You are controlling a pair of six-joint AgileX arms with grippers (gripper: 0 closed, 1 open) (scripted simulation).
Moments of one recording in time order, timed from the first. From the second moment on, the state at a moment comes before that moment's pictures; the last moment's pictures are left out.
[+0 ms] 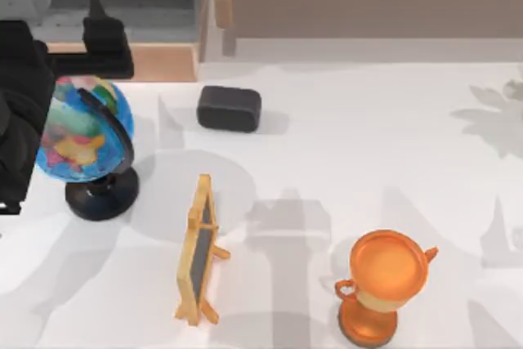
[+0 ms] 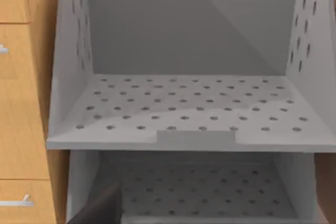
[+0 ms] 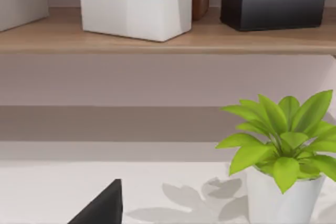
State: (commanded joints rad) left arm -0.41 1.13 0.52 0.62 -0.40 0.01; right arm 0.00 0.00 0.00 0.00 0.00 0.00
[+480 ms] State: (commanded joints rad) left arm -0.46 1.27 0.58 0.70 -0.45 0.02; right arm 0.00 0.00 0.00 0.00 0.00 0.00
